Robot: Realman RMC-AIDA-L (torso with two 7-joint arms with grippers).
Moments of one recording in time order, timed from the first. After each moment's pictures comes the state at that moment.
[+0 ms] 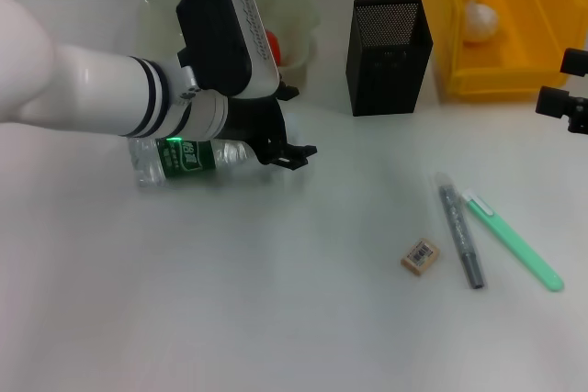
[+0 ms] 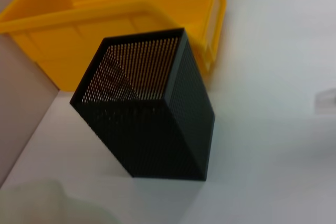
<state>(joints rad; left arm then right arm) -0.64 -2.08 1.66 0.92 2.12 0.78 -1.70 0.22 2.08 -0.69 -1.20 -1.75 -1.72 1.73</state>
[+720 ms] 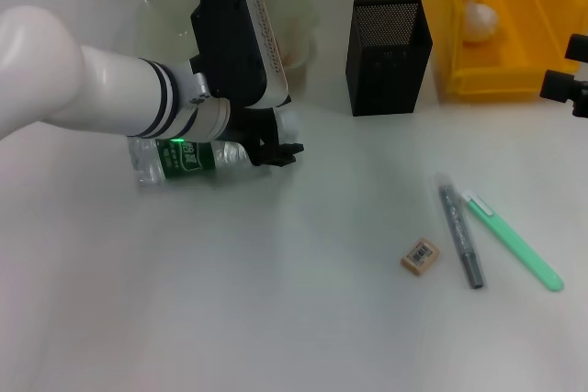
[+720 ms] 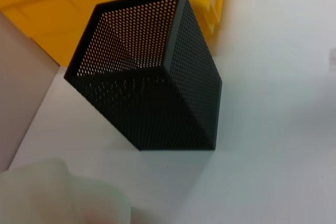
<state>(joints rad) -0.67 -2.08 1.72 0.90 2.24 0.73 -1.79 0.24 2.08 -0.67 -1.20 -1.75 -1.72 1.74</state>
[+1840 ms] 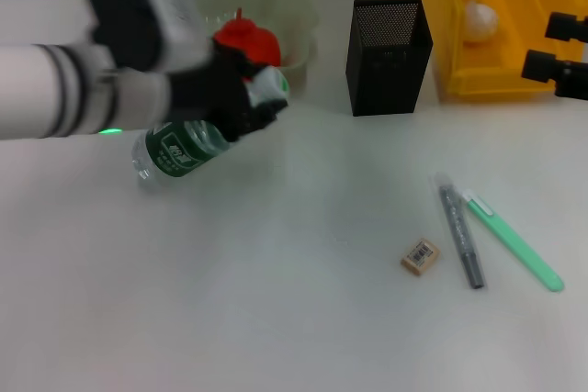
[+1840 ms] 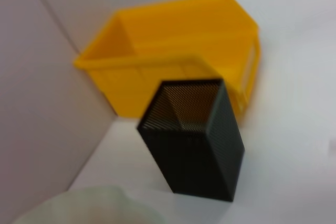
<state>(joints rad) -0.36 -2.07 1.60 1.38 2.18 0.92 -1.84 0.30 2.08 -0.67 -1.18 -1.75 -1.73 1.75</state>
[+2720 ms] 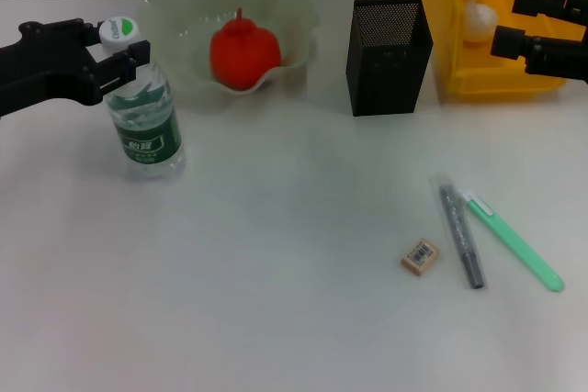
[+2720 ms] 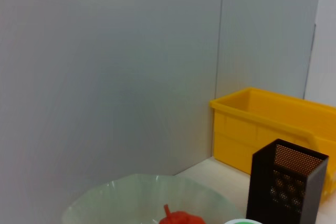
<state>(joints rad) -0.16 -2.07 1.16 1.30 1.72 1.12 -1.70 0.37 2.08 -0.68 -1.14 -1.74 -1.73 1.74</state>
